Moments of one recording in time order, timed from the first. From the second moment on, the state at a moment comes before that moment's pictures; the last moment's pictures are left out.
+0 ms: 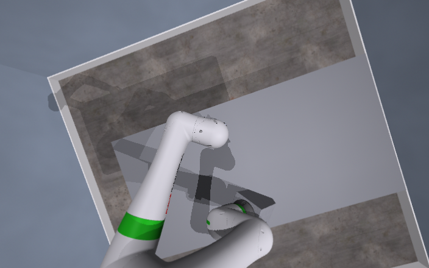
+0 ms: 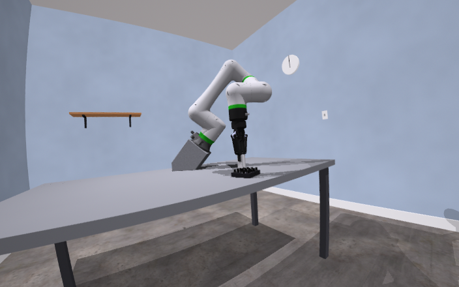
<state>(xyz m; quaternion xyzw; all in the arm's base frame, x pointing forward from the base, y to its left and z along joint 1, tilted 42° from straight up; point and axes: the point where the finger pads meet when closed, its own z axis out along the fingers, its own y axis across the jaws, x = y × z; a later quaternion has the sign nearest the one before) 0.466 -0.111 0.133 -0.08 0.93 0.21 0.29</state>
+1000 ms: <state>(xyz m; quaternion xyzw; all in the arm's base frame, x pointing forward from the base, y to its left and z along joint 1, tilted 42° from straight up) 0.468 -0.109 0.129 -0.08 0.93 0.21 0.29</state>
